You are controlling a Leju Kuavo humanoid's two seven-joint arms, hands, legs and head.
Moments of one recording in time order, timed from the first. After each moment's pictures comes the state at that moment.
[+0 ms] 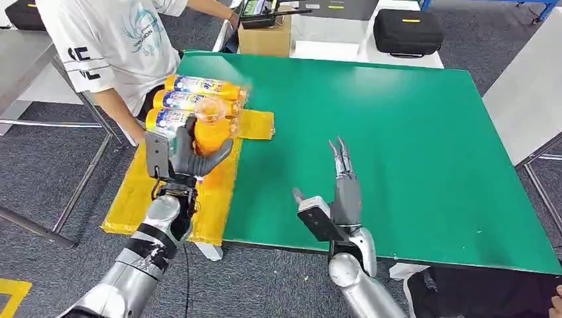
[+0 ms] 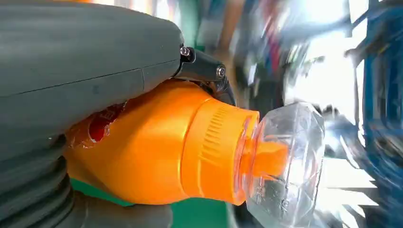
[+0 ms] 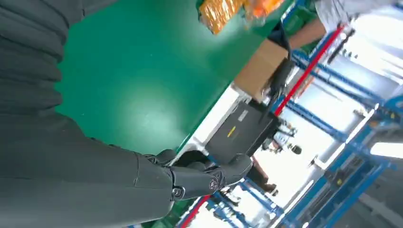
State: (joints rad) left arm -0.48 -0.08 -0.32 -1.04 -0.05 0.32 -0.43; right arm -0.28 0.09 0.55 -1.18 0.56 -0.63 -0.31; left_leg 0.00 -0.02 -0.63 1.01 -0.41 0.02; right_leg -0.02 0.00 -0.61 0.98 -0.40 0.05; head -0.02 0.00
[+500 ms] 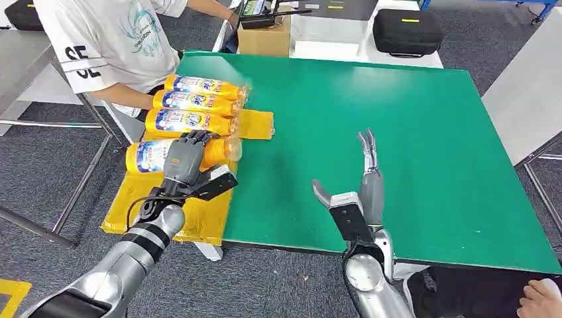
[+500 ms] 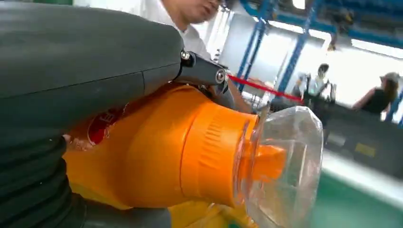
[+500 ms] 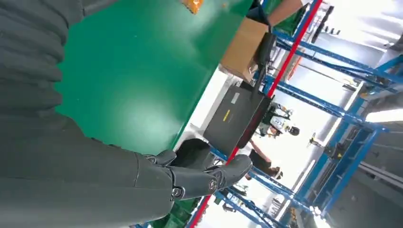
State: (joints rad) left arm -0.56 0.00 -0.35 -0.72 -0.90 0.58 -0.33; right arm -0.19 0.09 0.44 -1.40 0.54 -0.52 -0.29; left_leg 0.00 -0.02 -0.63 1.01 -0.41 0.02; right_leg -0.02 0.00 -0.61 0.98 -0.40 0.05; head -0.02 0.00
